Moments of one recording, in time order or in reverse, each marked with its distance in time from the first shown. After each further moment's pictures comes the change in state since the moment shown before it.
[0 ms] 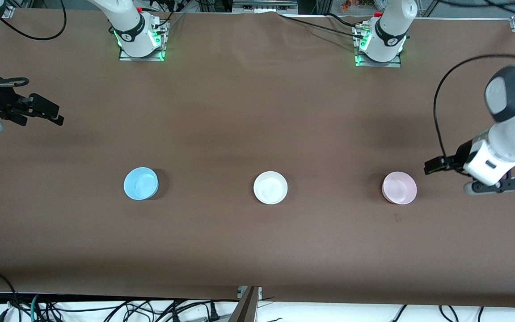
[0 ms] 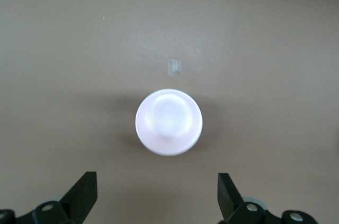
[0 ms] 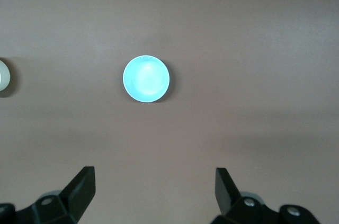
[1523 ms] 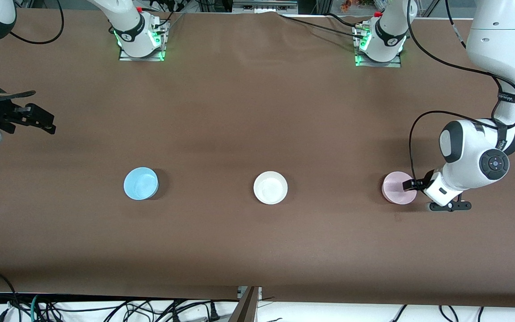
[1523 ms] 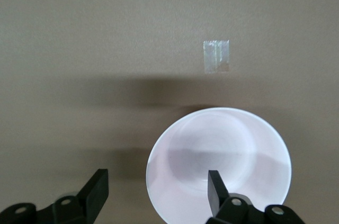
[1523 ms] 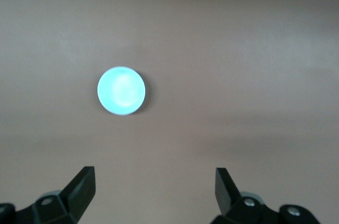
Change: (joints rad) left arm 0.041 0.226 0.000 -0.122 0.045 0.301 0.098; right arm 0.006 0.042 0.003 0.039 -0.086 0.053 -0.002
